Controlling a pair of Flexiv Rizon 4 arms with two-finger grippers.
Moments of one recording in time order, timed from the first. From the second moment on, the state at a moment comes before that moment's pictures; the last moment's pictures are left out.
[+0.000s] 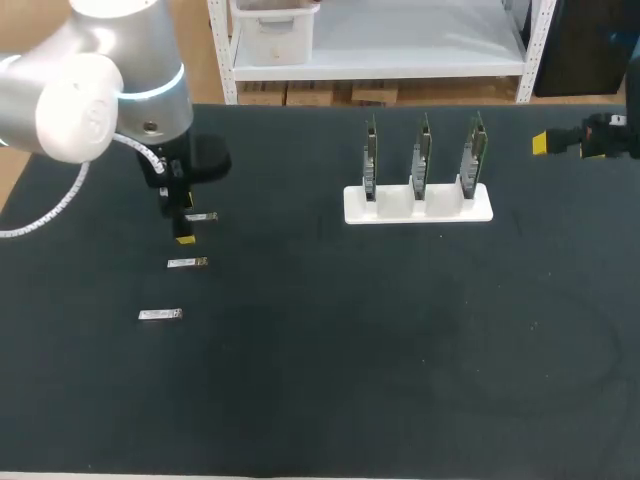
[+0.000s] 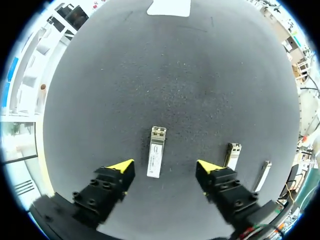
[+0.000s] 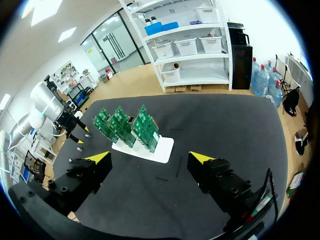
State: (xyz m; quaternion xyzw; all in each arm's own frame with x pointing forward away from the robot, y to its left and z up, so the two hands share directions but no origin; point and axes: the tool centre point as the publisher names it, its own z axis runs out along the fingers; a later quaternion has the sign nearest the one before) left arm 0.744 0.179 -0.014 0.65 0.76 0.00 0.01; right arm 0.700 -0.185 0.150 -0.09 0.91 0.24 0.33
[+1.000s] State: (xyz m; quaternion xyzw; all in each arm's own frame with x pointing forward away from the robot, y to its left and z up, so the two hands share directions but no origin) left arm 0.787 0.153 0.035 0.55 0.83 -0.04 0.11; right arm 0.700 -0.185 0.150 -0.09 0.91 0.24 0.33
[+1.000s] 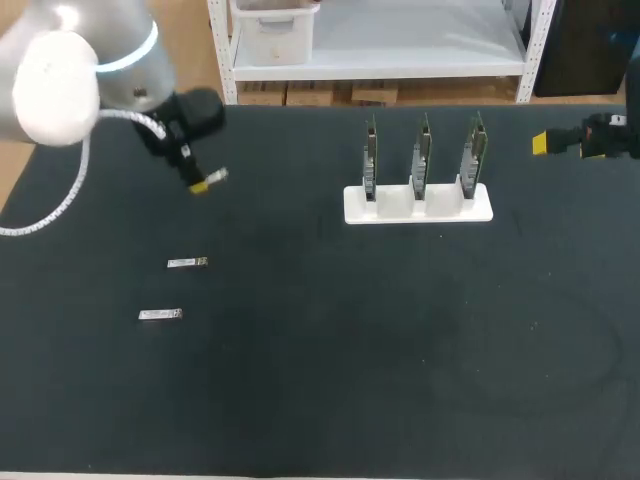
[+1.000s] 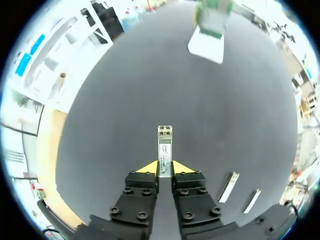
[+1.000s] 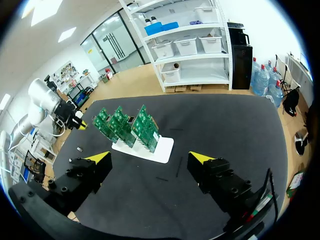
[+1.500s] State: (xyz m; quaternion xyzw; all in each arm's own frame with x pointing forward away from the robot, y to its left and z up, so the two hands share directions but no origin) left arm 0.796 0.122 0.122 0.47 0.84 -0.13 0.26; right arm 0.700 -0.185 0.150 -0.09 0.91 0.24 0.33
